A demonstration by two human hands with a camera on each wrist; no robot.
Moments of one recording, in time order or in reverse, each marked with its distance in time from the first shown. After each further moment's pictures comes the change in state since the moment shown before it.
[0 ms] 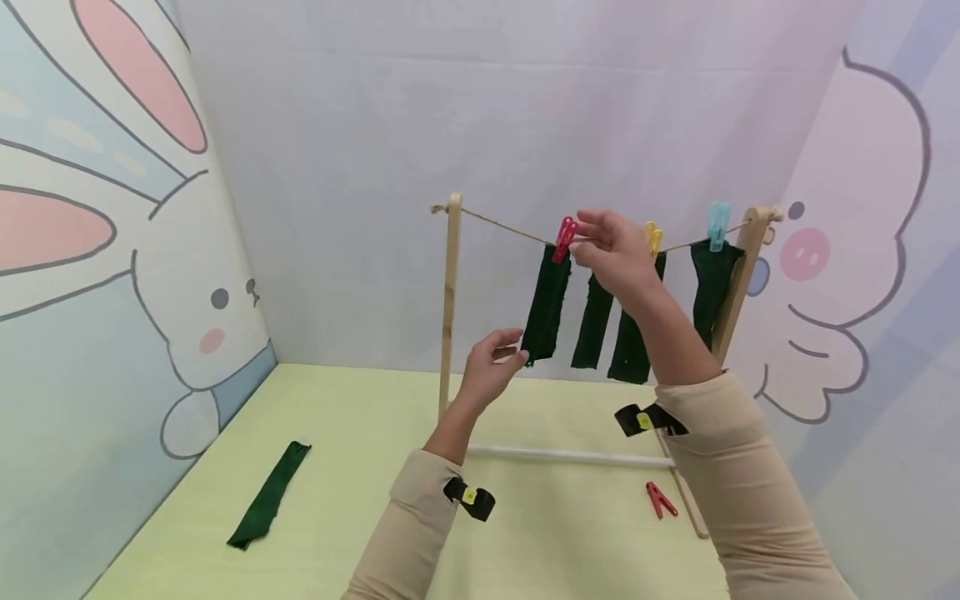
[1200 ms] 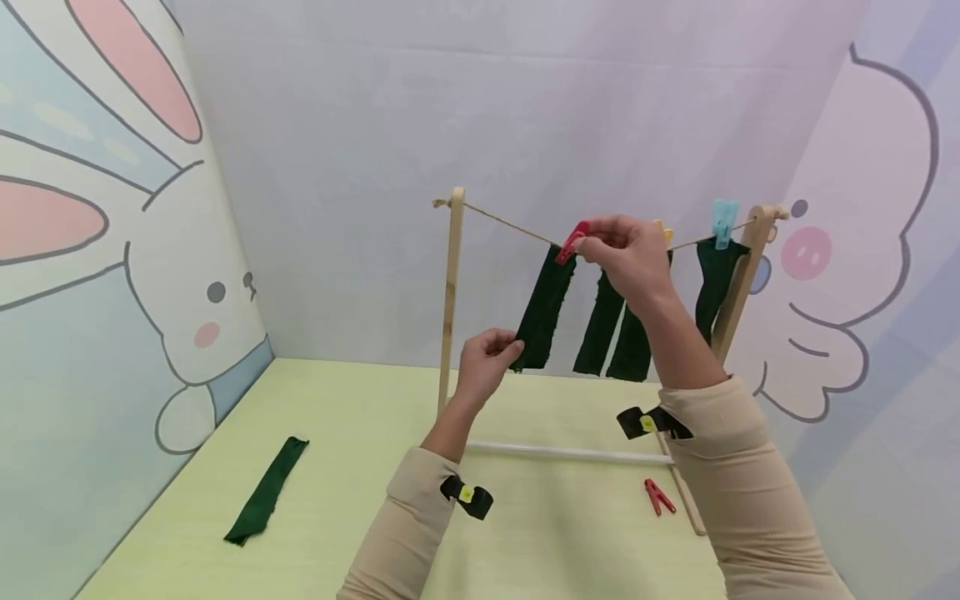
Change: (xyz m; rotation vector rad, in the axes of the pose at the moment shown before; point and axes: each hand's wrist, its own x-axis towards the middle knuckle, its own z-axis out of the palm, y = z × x) left_hand 0.000 0.001 -0.003 -0.035 0.120 -0.003; right_hand -0.003 0.009 -0.001 0.041 0.131 -0.061
